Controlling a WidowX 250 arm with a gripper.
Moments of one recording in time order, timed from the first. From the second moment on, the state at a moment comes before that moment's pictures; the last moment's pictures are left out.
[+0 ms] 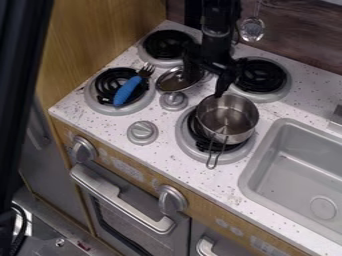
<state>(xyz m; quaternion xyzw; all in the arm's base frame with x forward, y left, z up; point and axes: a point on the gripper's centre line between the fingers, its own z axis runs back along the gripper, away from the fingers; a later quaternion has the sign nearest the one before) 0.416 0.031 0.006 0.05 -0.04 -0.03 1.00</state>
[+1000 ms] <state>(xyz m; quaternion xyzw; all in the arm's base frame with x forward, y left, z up) 0.394 -0.048 -0.025 -0.03 0.00 -0.01 1.00</state>
